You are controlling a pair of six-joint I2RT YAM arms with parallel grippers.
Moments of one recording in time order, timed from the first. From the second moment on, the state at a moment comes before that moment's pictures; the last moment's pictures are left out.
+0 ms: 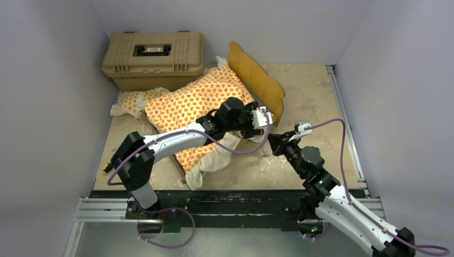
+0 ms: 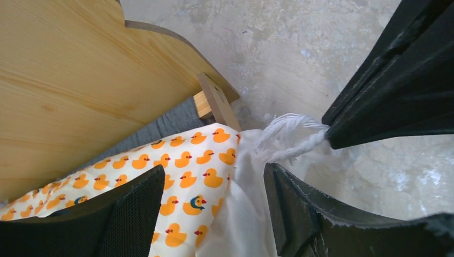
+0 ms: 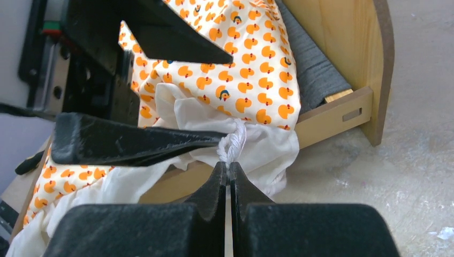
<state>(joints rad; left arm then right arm) -0.92 1.67 1.22 0.05 0.19 0.52 0.66 0.51 0.30 0.16 0.22 0.42</state>
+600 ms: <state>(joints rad) -0.87 1.76 1.34 -0.21 0.49 0.72 0.66 0.56 0.30 0.18 0.19 0.40</state>
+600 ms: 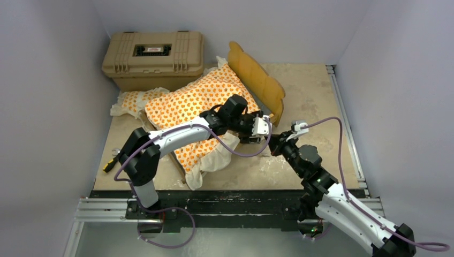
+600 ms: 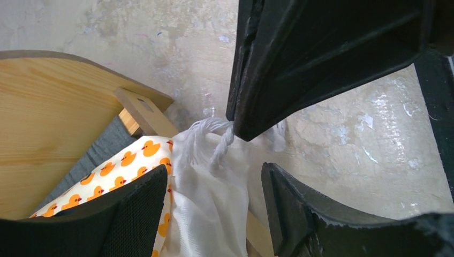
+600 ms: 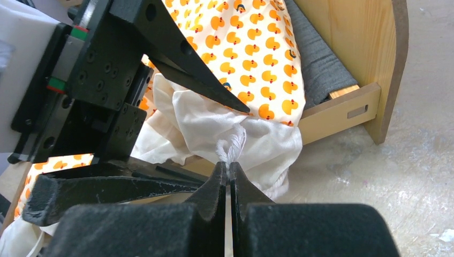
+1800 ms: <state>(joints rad) -0.86 1.81 1.41 -0.27 0.47 0.77 0.65 0.75 0.57 -0.25 0.22 0.63</state>
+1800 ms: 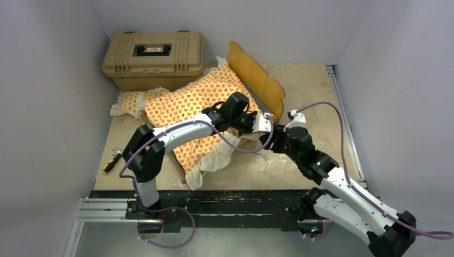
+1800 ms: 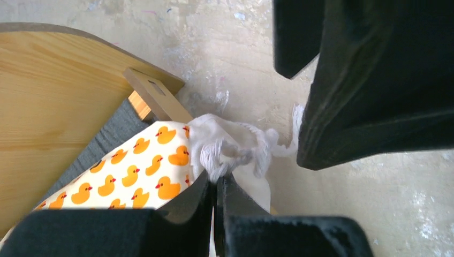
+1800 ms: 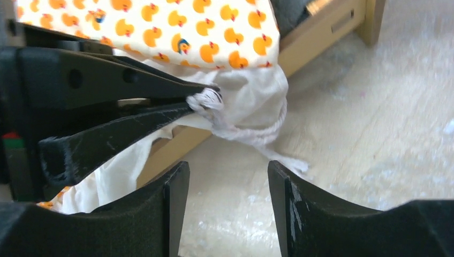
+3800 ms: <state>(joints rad) -0.86 1.74 1.16 0.09 0.30 0.58 0.60 1.02 0.57 -0.55 0.32 1.10</state>
